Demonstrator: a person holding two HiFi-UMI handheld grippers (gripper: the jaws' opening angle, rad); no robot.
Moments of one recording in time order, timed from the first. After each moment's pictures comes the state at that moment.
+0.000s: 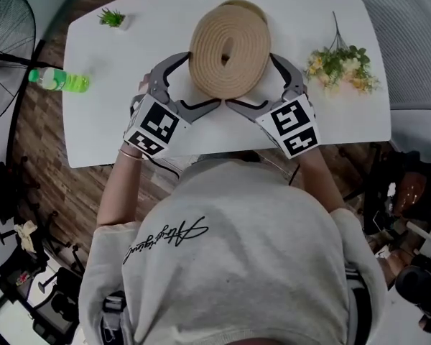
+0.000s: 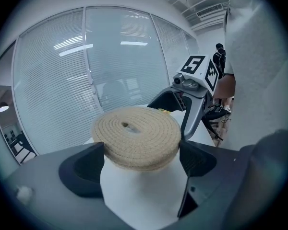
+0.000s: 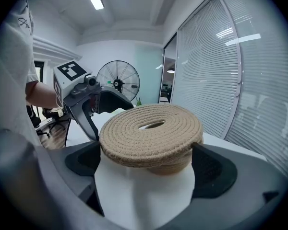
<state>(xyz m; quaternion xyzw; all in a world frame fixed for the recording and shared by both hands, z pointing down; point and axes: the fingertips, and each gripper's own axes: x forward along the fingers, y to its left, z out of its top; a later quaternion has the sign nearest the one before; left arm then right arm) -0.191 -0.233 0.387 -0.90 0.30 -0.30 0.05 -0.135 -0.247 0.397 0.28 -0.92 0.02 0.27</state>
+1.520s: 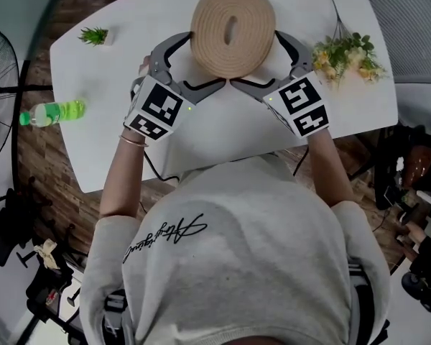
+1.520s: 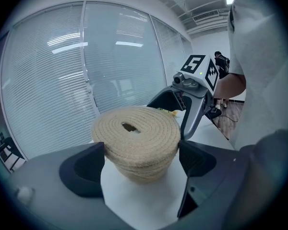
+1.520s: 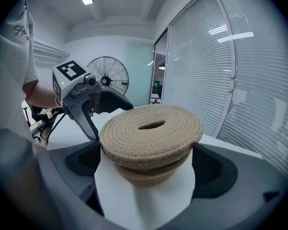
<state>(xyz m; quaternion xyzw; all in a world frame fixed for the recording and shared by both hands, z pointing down) -0.189 -0.308 0.393 -0.92 0.25 -0.29 0.05 -0.132 -0.316 0.401 0.33 -0.90 0.04 0.28</state>
